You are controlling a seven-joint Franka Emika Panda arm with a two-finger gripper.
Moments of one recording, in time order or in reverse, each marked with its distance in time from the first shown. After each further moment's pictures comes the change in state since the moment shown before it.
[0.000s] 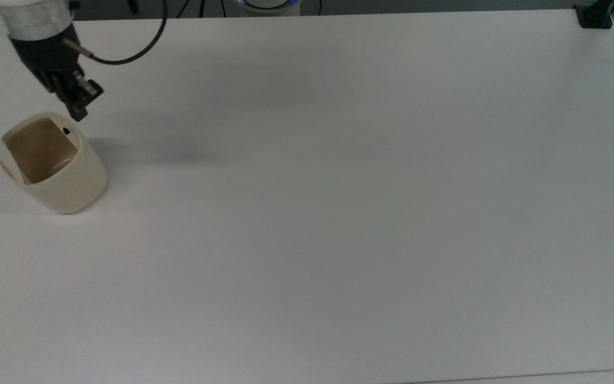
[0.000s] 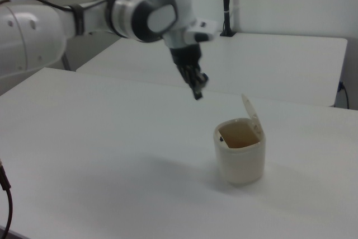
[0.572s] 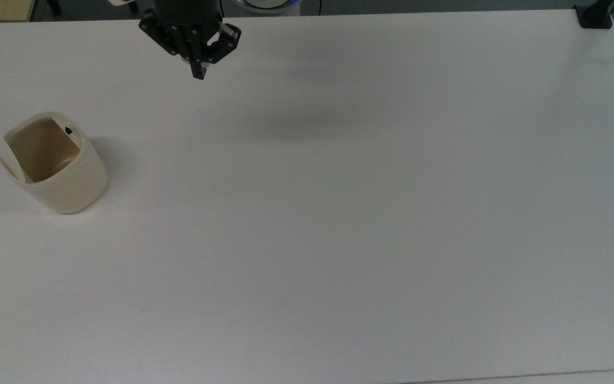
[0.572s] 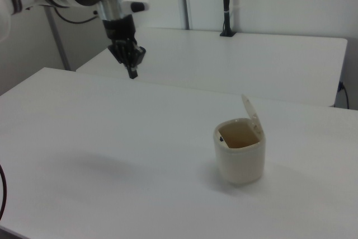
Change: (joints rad) arm 0.262 -0.127 0.008 0.002 0.000 -0.250 -0.130
